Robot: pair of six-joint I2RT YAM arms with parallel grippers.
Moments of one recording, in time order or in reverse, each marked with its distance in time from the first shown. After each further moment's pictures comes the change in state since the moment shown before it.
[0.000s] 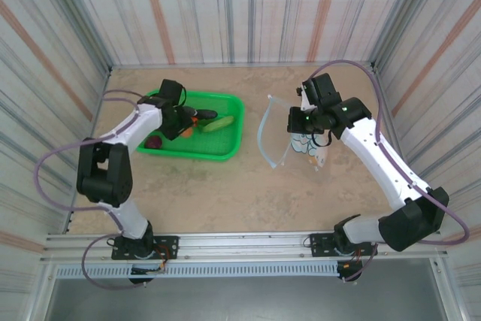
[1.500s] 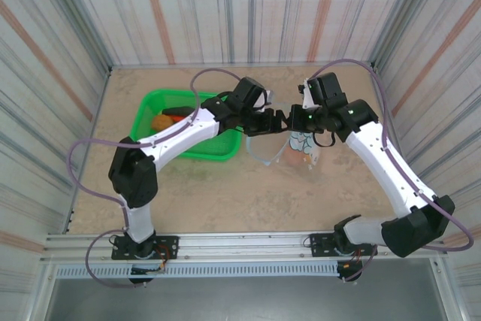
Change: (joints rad) left arm -0.478 0.216 0.352 0.201 0.356 0.087; right arm 0.002 -0.045 0.006 0.023 -0.055 0.034
